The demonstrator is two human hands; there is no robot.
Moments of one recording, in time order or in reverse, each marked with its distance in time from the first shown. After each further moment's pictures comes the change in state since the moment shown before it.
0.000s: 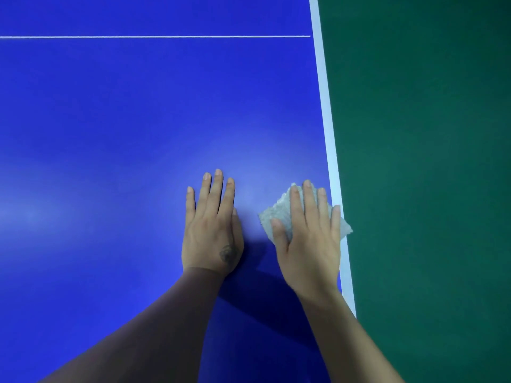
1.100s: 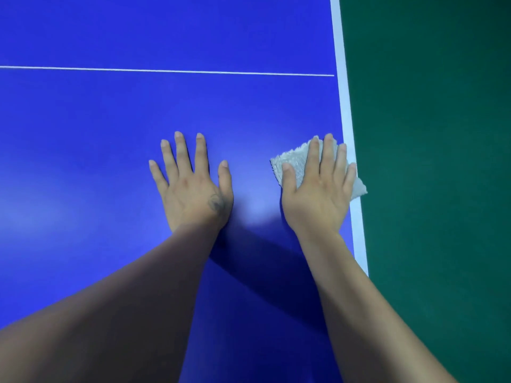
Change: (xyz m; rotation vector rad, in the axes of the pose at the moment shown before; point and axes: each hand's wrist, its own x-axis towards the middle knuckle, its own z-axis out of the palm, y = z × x) left_hand 0.175 -0.040 -0.002 0.091 0.065 -0.393; right_hand 0.208 -0.035 0.010 0.023 0.110 0.154
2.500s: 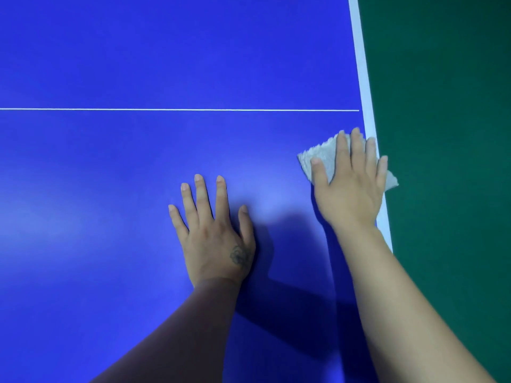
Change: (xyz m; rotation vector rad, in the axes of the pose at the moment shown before) left_hand 0.001 0.000 0.001 -0.017 0.048 0.018; right_hand 0.093 -0.006 0.001 -0.007 -0.066 -0.006
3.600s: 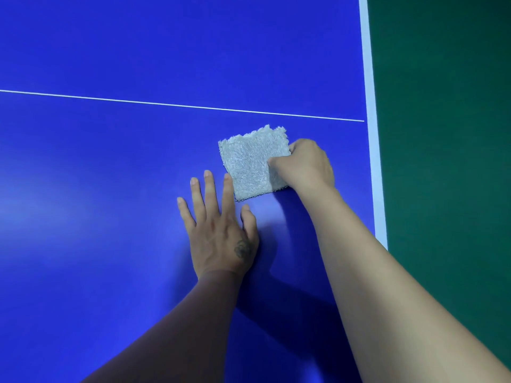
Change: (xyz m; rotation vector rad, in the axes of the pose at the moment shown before) left_hand -0.001 -0.002 0.003 -0.049 -0.009 -0.002; right_hand 0.026 -0.100 -0.041 0.368 -0.419 0.198
